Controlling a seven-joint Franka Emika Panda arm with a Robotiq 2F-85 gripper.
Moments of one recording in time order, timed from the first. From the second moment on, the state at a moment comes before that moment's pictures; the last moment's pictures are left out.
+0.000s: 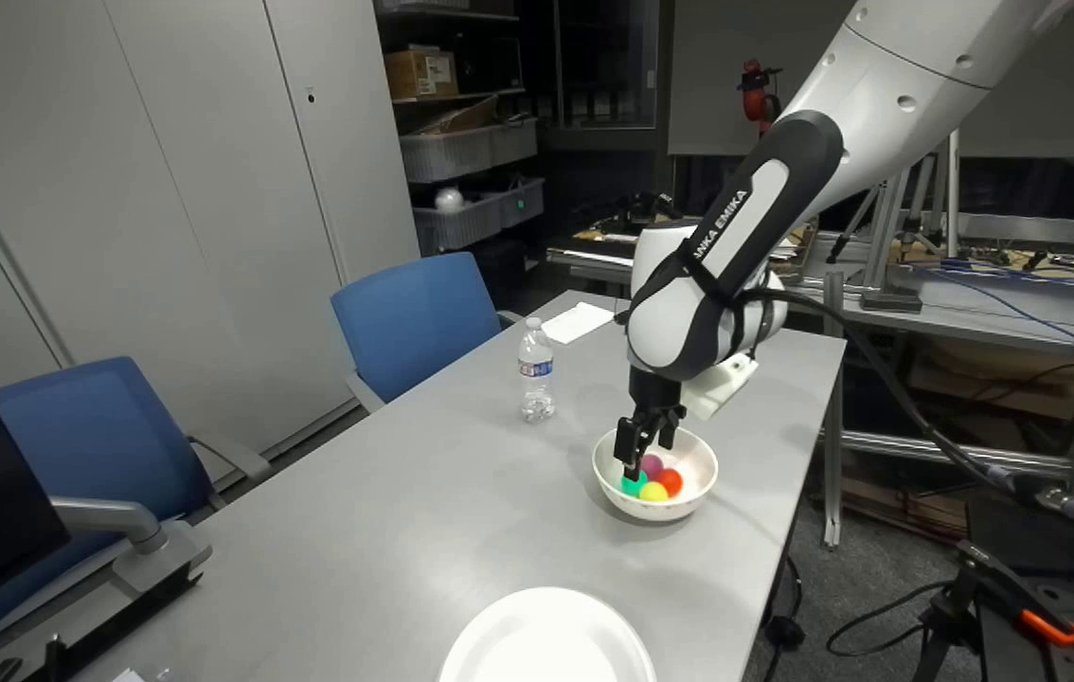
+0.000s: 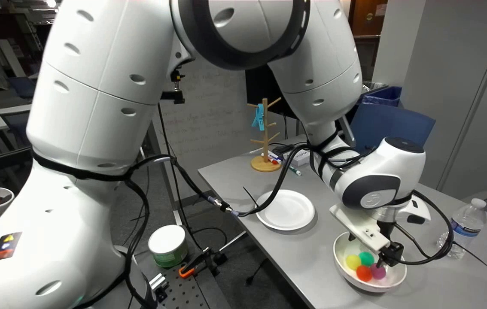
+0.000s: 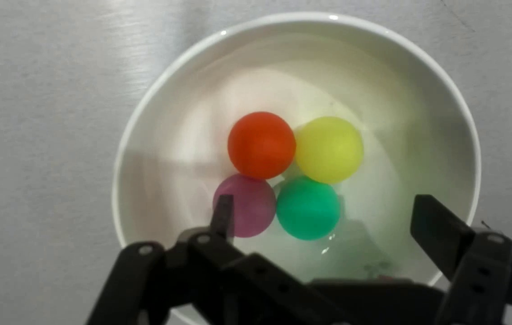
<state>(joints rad) -0.22 0.58 -0.02 -2.08 0.13 2.69 -0.21</state>
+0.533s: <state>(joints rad) -0.22 0.64 0.00 -2.02 0.11 2.69 -0.24</state>
